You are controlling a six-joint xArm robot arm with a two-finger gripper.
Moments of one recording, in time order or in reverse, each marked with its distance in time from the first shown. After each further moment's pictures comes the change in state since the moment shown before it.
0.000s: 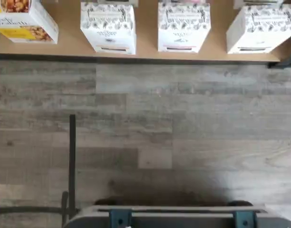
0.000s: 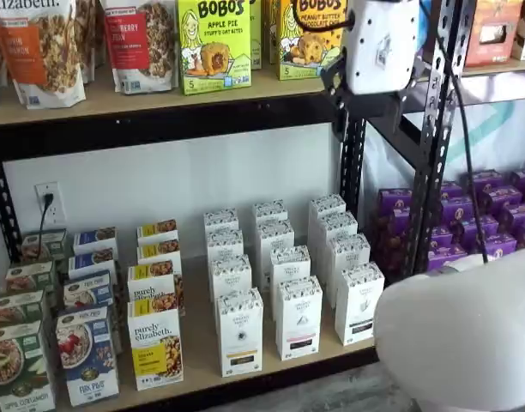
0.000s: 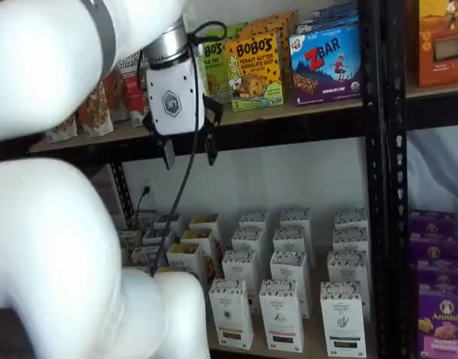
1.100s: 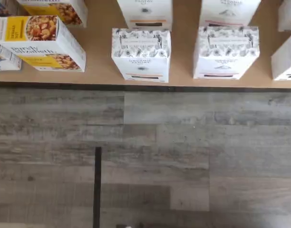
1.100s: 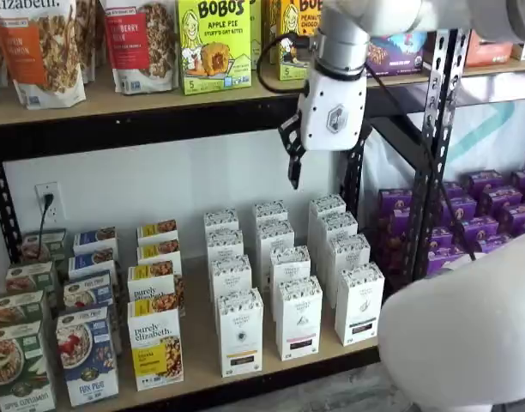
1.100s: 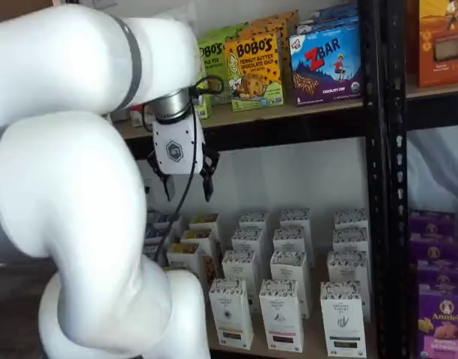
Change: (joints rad) arm 0.117 0.105 0.218 0.034 -0.405 0.099
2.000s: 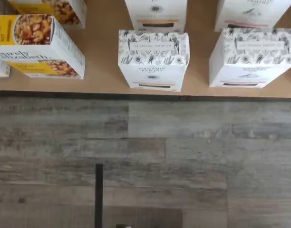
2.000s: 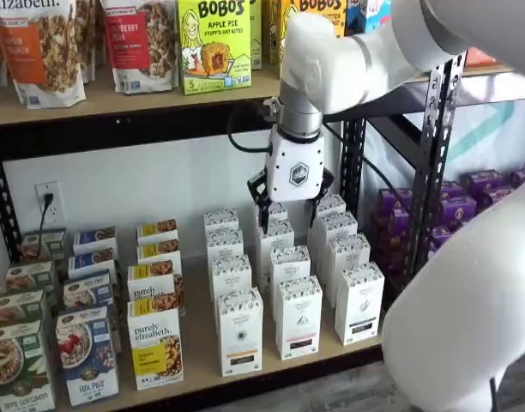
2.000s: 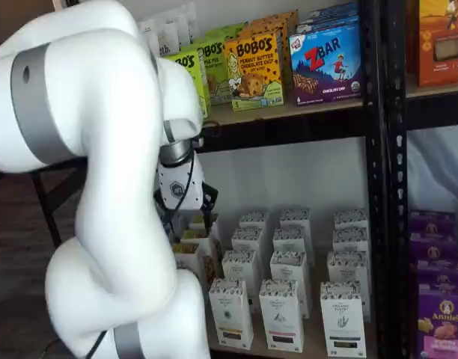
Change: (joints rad) arm 0.091 0.314 0.056 -0.031 -0.359 0.095
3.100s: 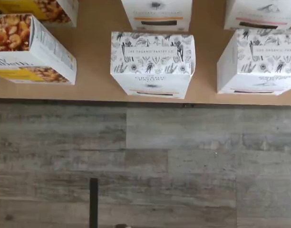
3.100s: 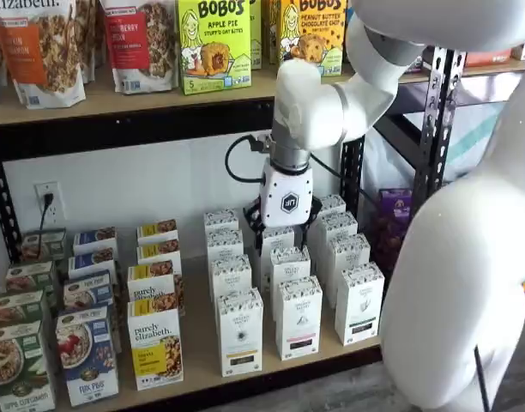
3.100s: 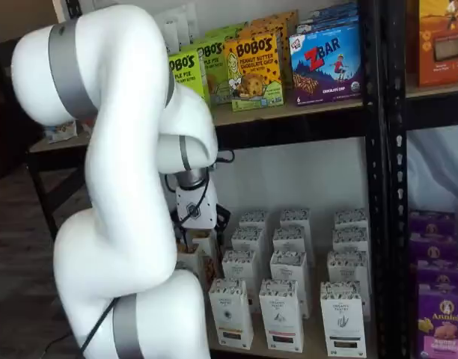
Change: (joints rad) arm -0.046 0.311 -0.062 0.040 -0.217 -0.082
